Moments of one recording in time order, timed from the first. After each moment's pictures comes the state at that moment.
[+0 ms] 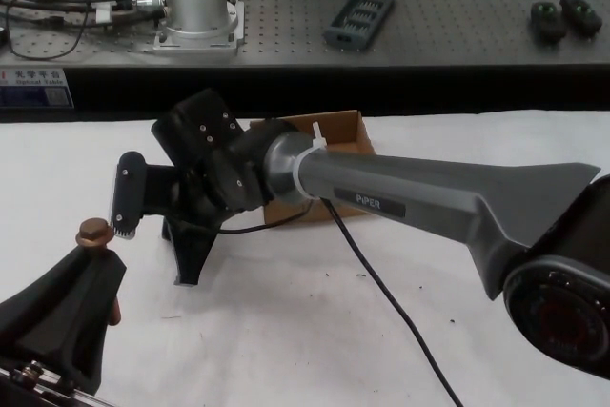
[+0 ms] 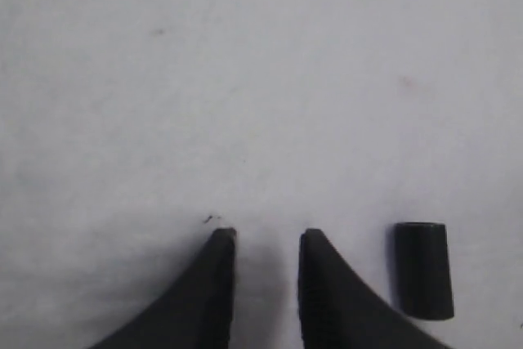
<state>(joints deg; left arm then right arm) -53.2 31.7 0.8 -39.6 -28.1 0.0 51.7 140.3 -111.9 26.2 0.7 -47.1</state>
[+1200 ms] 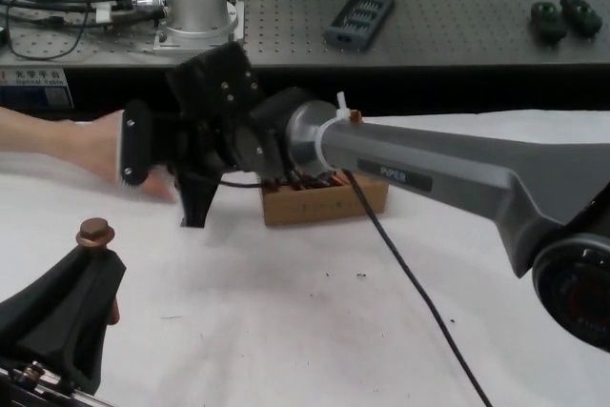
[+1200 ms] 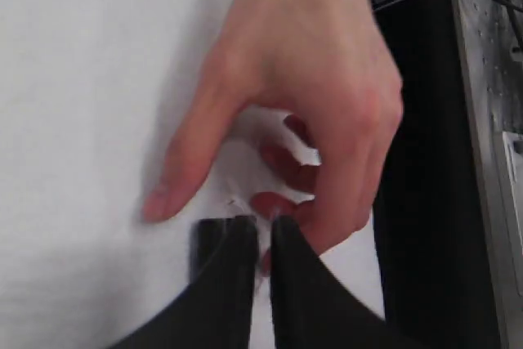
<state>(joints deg) -53.2 31.7 0.8 -39.6 -28.1 1.2 48.6 137.4 -112.0 16.1 3.1 -54.9</state>
